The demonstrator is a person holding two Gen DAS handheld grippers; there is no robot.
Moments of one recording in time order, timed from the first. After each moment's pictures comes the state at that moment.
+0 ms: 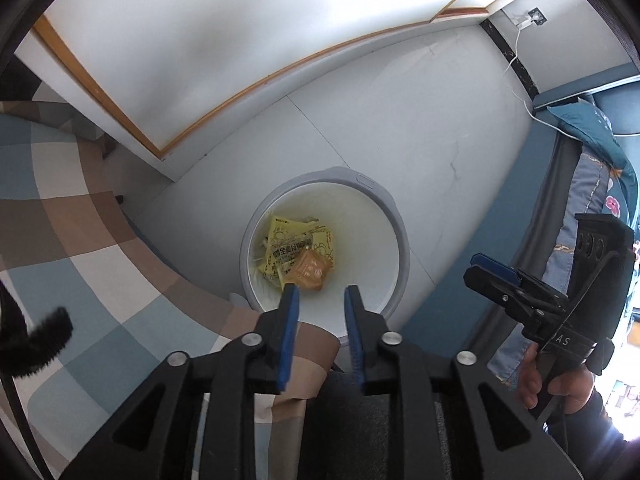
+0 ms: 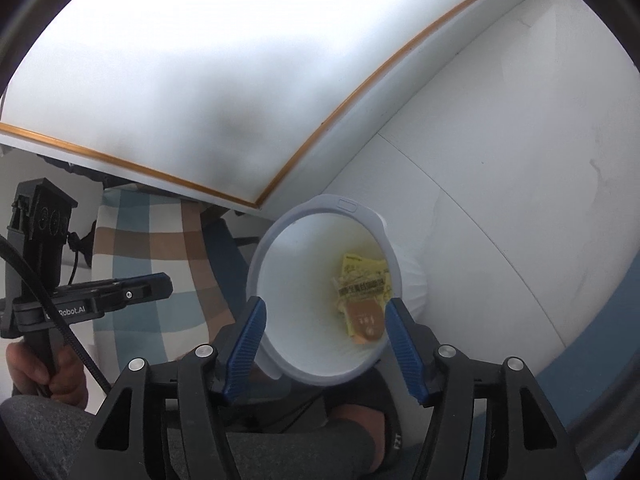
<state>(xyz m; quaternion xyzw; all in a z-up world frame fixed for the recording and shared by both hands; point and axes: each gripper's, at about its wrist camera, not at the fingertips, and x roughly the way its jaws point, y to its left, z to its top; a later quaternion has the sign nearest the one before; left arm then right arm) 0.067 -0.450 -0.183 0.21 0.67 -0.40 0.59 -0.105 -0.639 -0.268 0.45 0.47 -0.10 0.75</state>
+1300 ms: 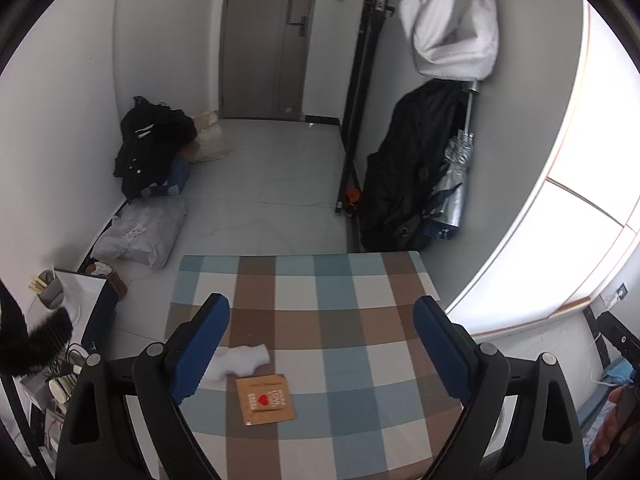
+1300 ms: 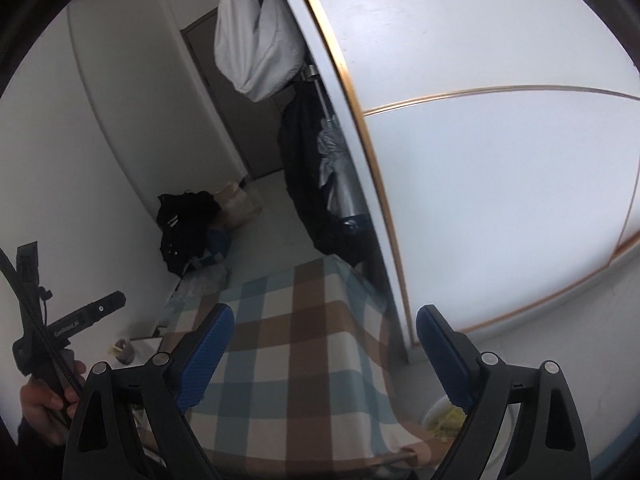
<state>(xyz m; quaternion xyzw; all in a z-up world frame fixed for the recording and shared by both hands) 0.098 -0.067 0.035 -0.04 0.36 -0.12 0.92 -0.001 -0.402 0.030 0.19 0.30 0.01 0.94</state>
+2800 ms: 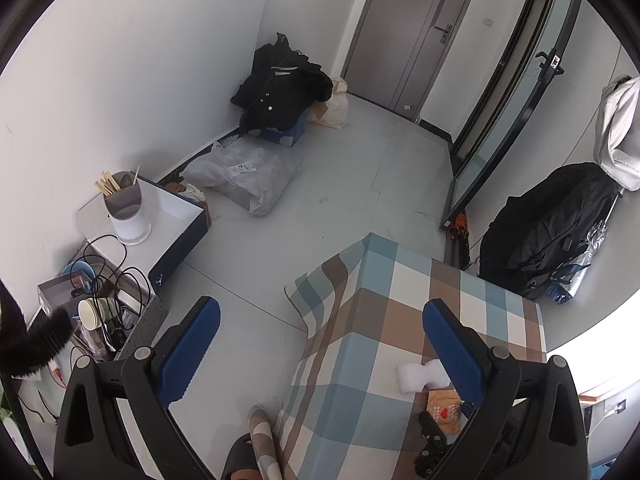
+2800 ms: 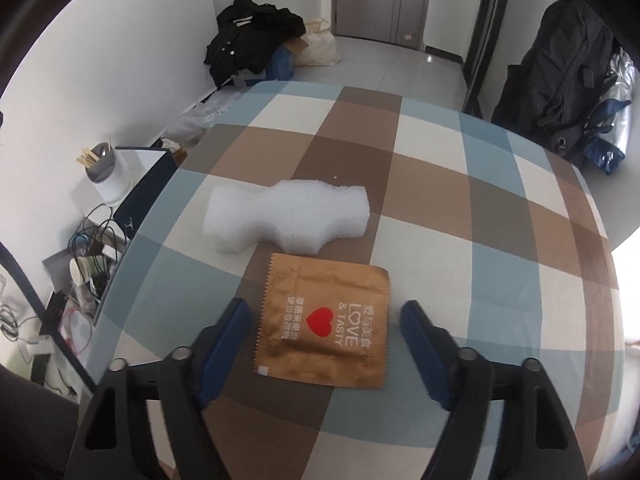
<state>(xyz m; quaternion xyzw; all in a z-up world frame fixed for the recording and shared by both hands) 0.132 0.131 -0.034 -0.17 0.41 0.03 0.90 0.118 -0.075 -0.162 -0.05 0.48 0.09 0.87</state>
